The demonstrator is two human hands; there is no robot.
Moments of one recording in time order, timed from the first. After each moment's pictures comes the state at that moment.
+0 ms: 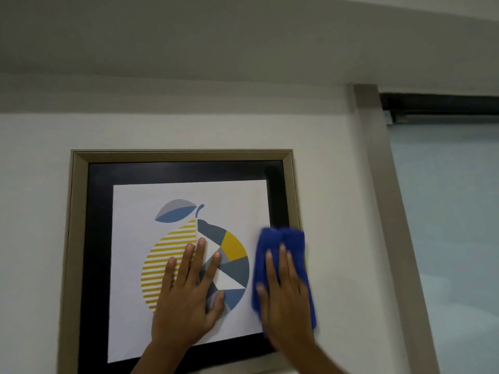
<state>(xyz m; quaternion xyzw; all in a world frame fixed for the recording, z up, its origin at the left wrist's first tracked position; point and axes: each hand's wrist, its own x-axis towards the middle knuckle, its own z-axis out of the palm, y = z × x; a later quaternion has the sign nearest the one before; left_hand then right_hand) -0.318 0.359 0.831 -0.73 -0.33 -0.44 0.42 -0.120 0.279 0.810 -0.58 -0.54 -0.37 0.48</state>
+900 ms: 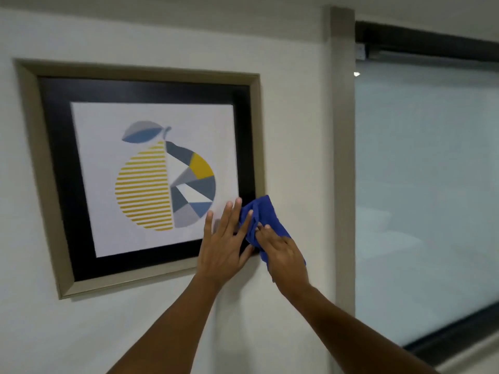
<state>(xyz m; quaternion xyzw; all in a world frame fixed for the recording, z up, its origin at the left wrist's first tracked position) -0.215 0.279 0.753 -0.83 -0.27 -0.37 0.32 -0.063 0.192 0.711 -0.56 -0.65 -0.34 0.39</state>
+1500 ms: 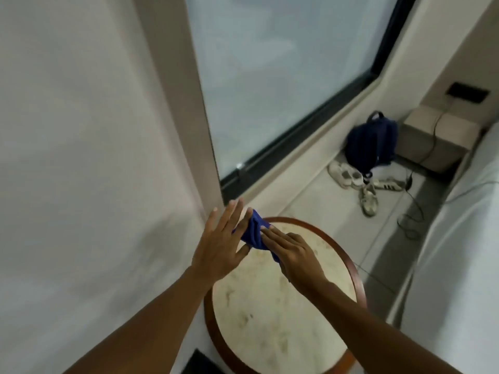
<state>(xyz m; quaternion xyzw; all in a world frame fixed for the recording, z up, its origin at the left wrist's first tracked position) -0.002 0.115 0.332 -0.99 -0.06 -0.08 0.01 0.093 -0.077 0.329 -0.82 -0.54 -0.05 0.19</state>
